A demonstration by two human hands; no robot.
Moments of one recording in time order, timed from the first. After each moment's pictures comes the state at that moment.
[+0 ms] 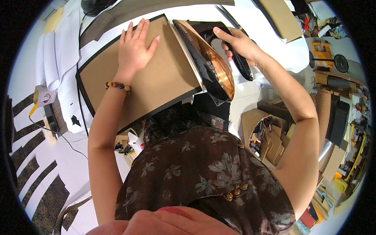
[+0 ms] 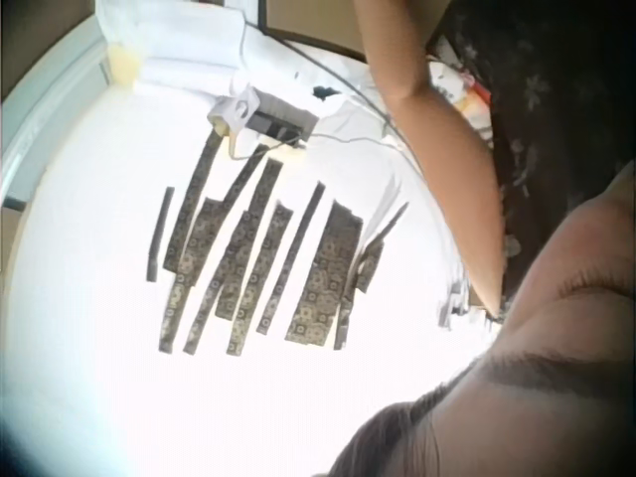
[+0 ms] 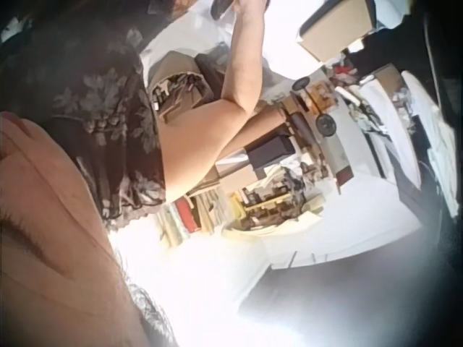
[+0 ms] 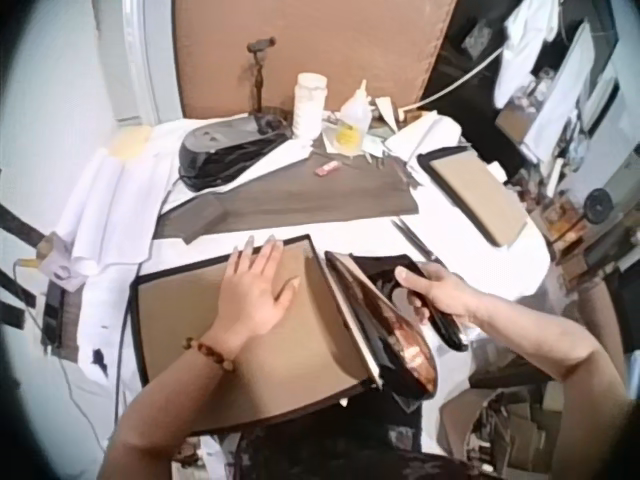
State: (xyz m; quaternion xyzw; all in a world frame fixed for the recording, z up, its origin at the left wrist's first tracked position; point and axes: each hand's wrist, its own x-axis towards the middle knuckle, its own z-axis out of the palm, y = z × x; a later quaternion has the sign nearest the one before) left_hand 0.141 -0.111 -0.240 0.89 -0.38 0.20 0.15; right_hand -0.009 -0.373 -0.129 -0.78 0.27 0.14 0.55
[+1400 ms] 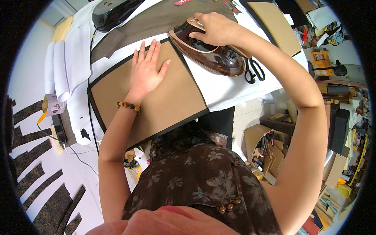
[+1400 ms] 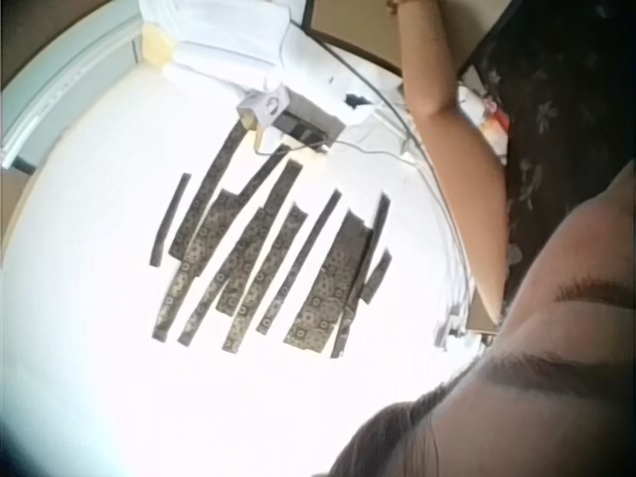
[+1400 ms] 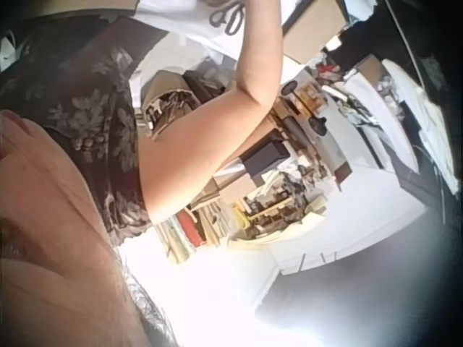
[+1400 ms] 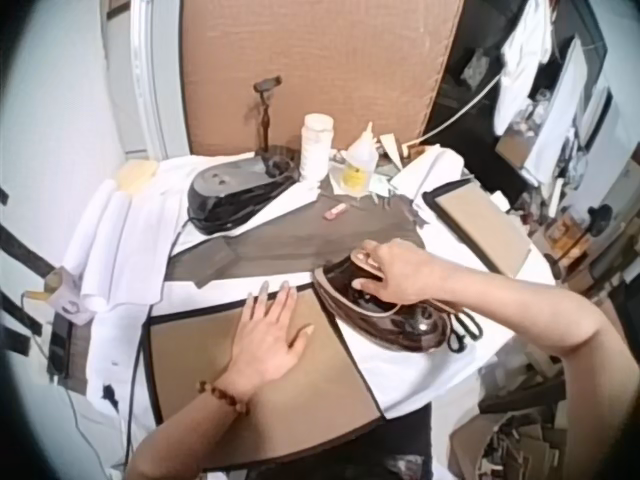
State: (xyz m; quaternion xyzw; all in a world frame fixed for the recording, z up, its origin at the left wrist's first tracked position) left_hand 0.142 -0.110 -0.227 0.90 -0.39 0.12 0.14; right_hand 0.107 -0.355 -0.091 -1.00 -0.05 0.02 0.05
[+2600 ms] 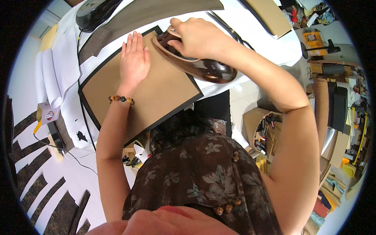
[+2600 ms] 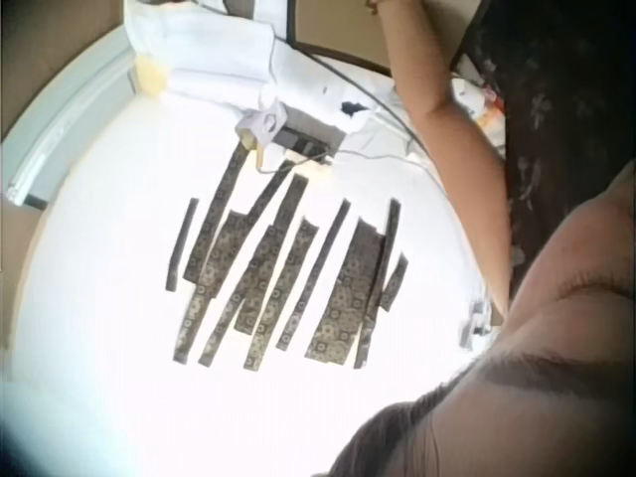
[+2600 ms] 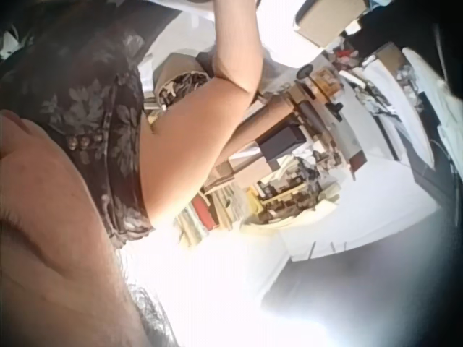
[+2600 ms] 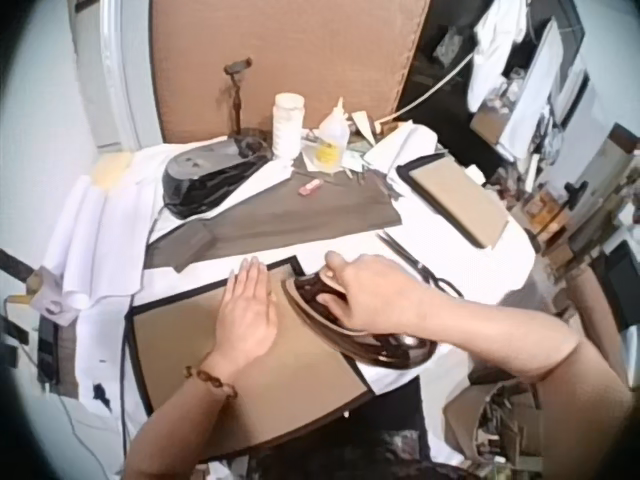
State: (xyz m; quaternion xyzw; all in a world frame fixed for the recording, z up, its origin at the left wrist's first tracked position) left_hand 0.145 -0.112 -0.242 0.89 -0.39 0.16 0.18; right_hand 0.047 -0.299 -0.095 -0.99 -0.07 -0.04 0.07
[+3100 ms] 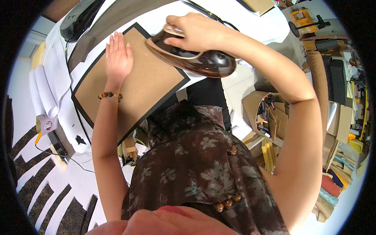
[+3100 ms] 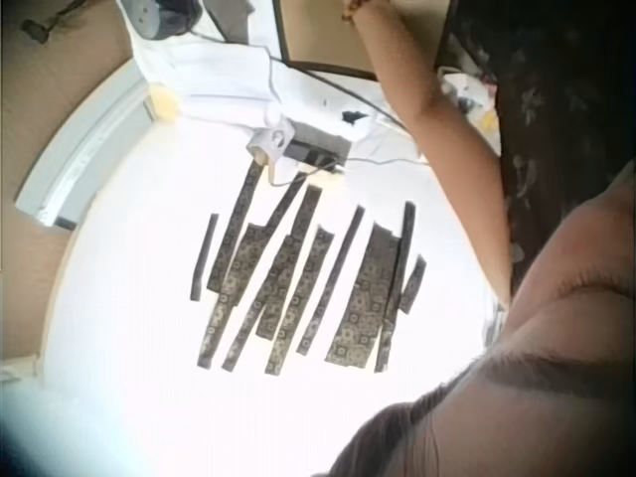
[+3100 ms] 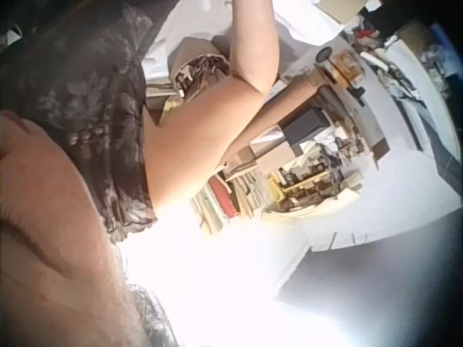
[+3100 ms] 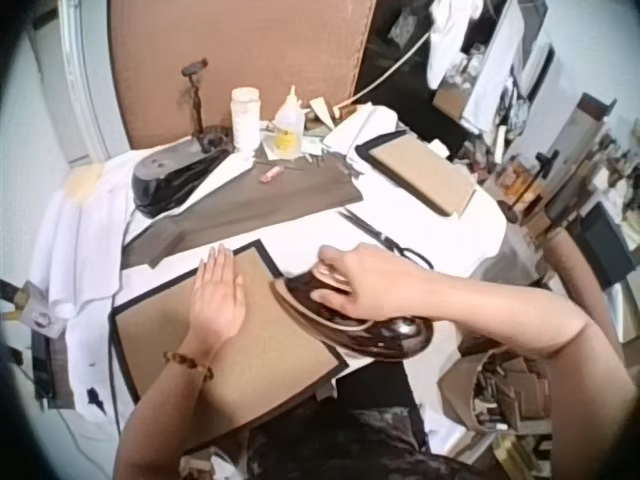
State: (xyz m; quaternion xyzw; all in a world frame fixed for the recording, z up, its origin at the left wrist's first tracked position) left_hand 0.152 -0.115 -0.249 0.88 -0.40 0.19 0.15; right_hand -0.009 -0.316 -0.090 -0.99 -0.03 -0.04 0.12
